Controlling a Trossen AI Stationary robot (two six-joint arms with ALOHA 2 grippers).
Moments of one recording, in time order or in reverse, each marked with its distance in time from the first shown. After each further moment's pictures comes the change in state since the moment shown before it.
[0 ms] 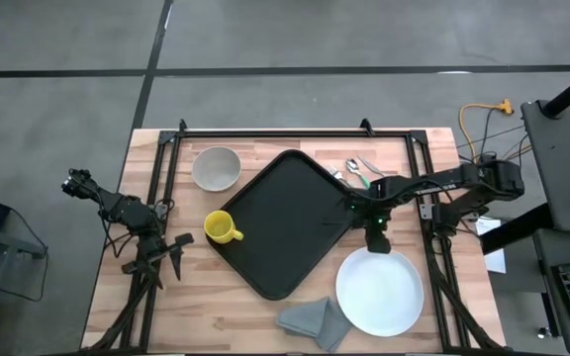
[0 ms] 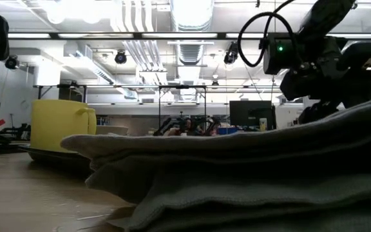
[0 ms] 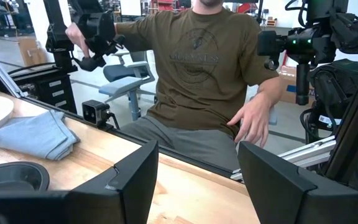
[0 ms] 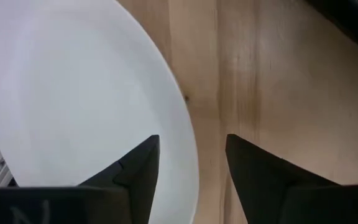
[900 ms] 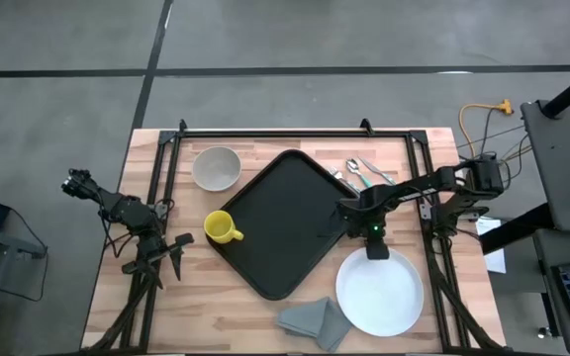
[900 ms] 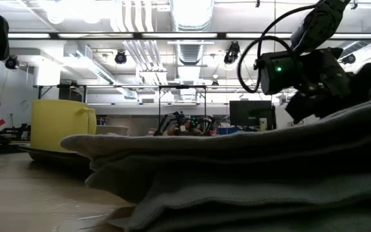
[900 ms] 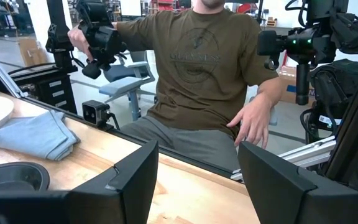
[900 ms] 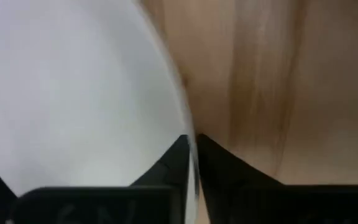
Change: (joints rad) left arm 0.000 0.000 0.000 0.002 0.000 0.000; right arm 0.053 0.164 0.018 -0.032 0.010 -0.060
